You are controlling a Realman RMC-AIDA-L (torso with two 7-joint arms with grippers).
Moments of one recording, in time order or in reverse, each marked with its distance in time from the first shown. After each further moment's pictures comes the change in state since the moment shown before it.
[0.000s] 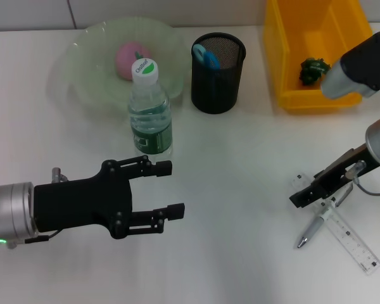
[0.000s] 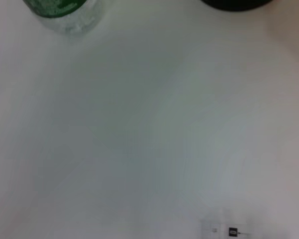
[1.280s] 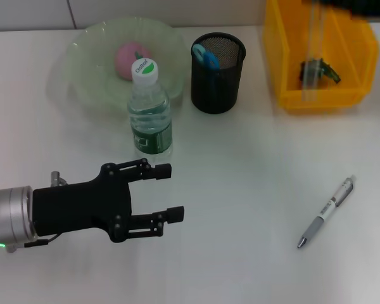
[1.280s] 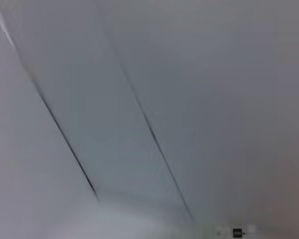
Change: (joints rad) left arm 0.012 -0.004 0.000 -0.001 -0.002 0.008 0.003; right arm -0.033 -0.009 0.588 0.118 0.826 0.105 -0.522
